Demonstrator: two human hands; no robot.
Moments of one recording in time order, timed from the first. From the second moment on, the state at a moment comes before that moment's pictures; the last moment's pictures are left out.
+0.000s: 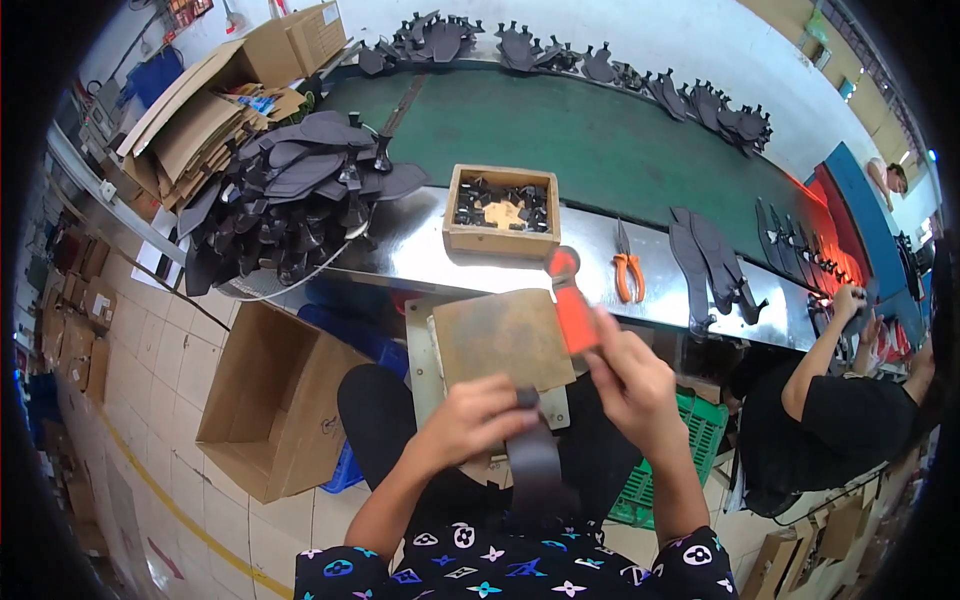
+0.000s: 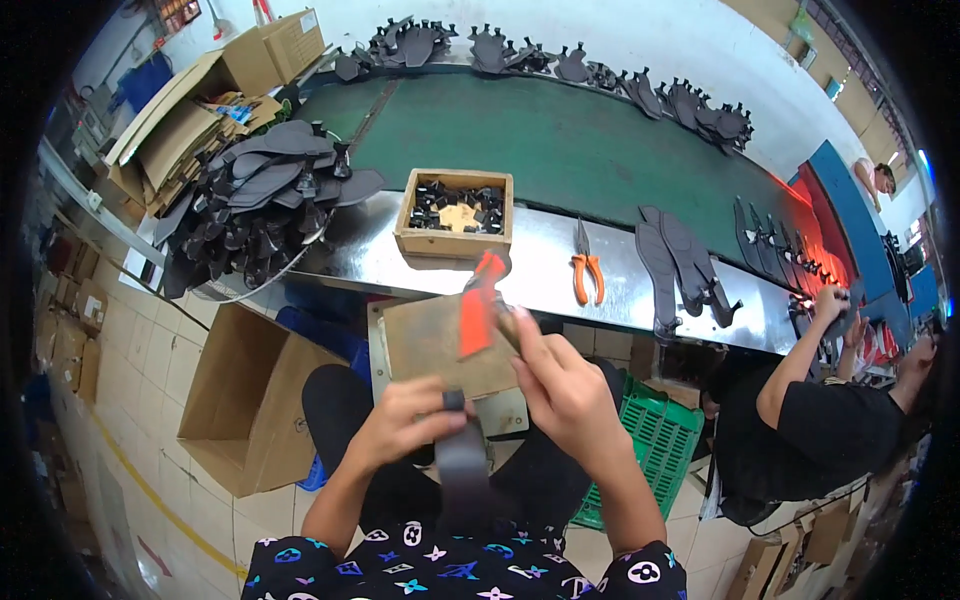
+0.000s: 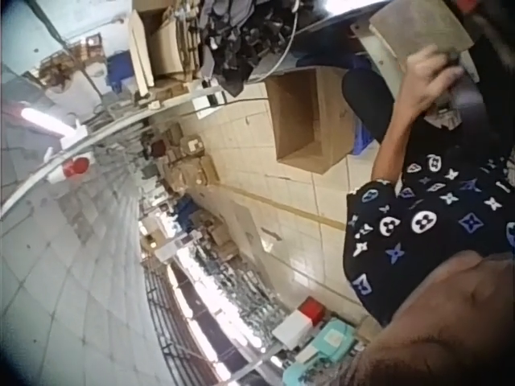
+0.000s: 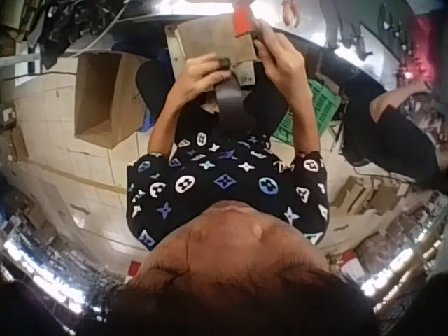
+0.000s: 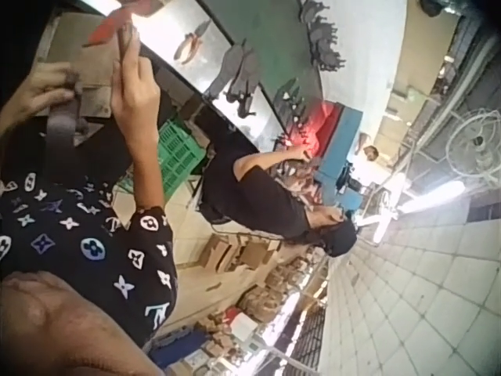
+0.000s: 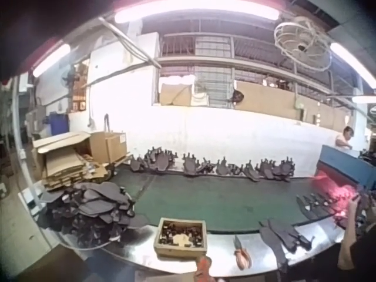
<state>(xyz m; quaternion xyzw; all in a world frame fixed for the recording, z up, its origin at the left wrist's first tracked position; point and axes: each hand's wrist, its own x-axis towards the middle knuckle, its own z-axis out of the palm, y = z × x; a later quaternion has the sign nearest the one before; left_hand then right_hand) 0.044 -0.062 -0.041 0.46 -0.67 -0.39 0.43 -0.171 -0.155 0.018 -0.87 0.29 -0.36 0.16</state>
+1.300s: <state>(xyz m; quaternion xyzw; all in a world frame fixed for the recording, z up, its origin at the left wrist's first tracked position) 0.068 -0.123 -0.108 0.67 -0.64 -0.01 0.37 -0.182 -0.117 -0.019 -0.83 0.35 -0.34 0.28</state>
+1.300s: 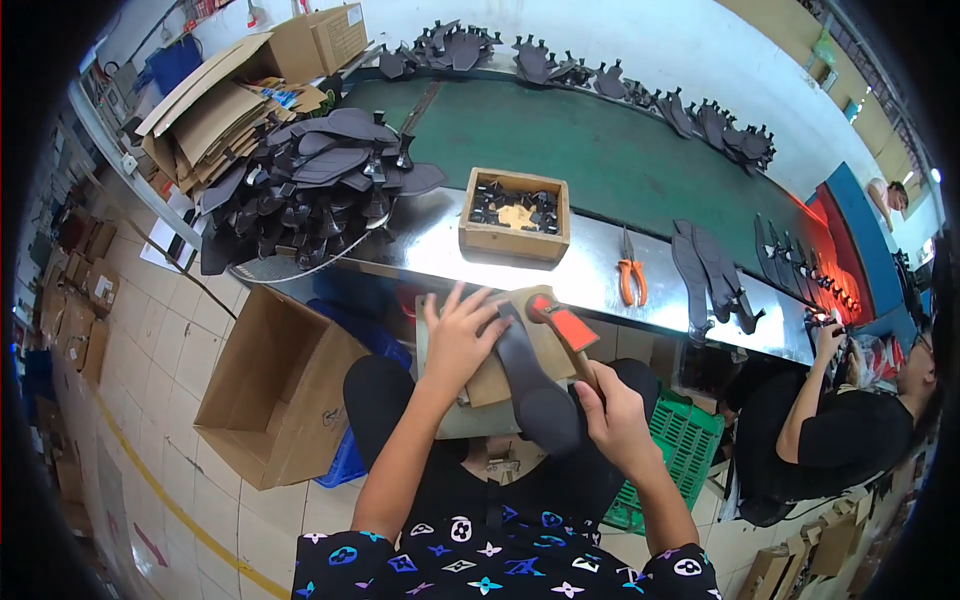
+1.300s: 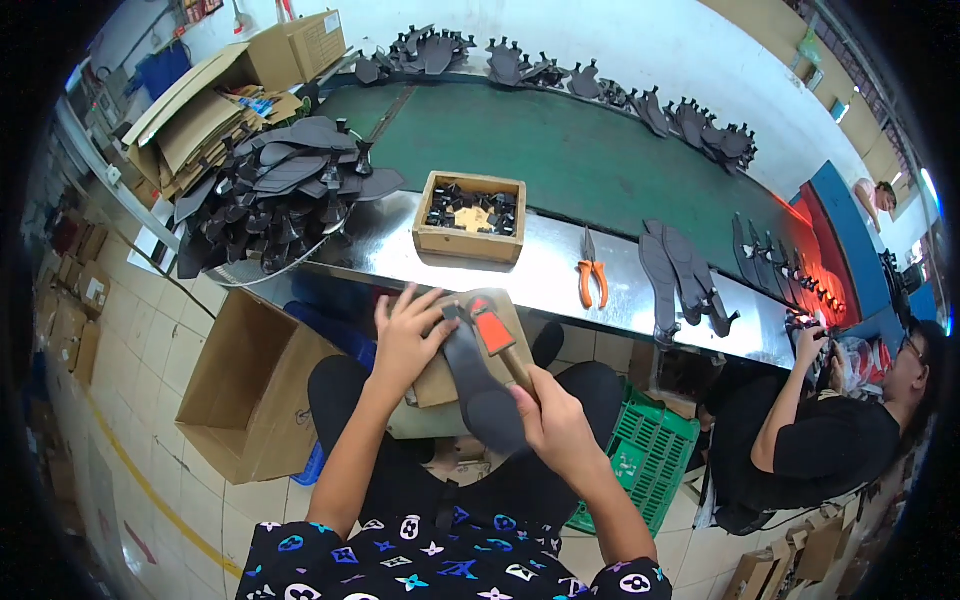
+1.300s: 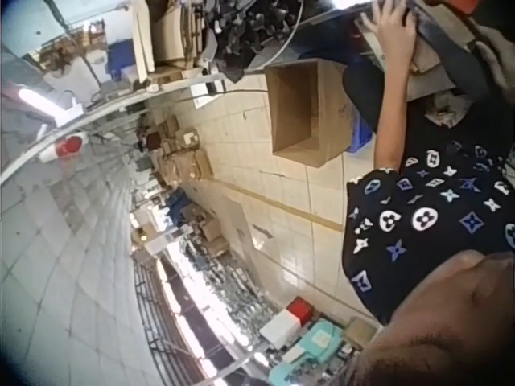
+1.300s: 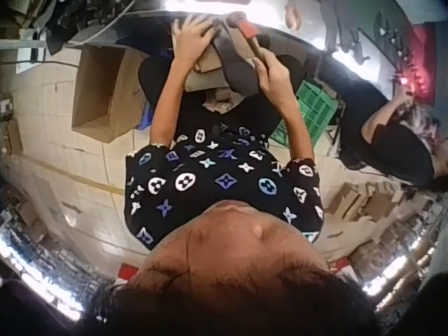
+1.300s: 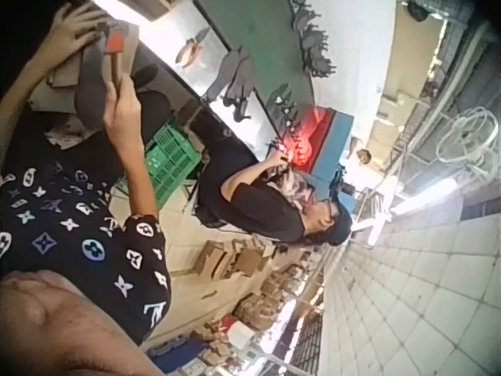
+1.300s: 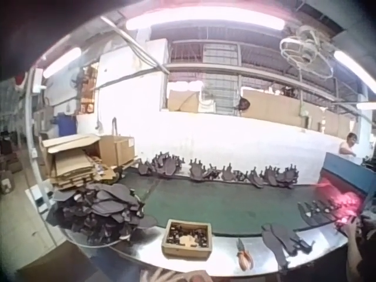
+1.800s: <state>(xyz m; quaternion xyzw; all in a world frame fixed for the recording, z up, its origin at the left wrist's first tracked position) 0.084 -0.111 -0.109 0.71 -0.67 -0.06 0.21 -0.180 -0.103 0.062 -0.78 0.36 -0.41 0.30</state>
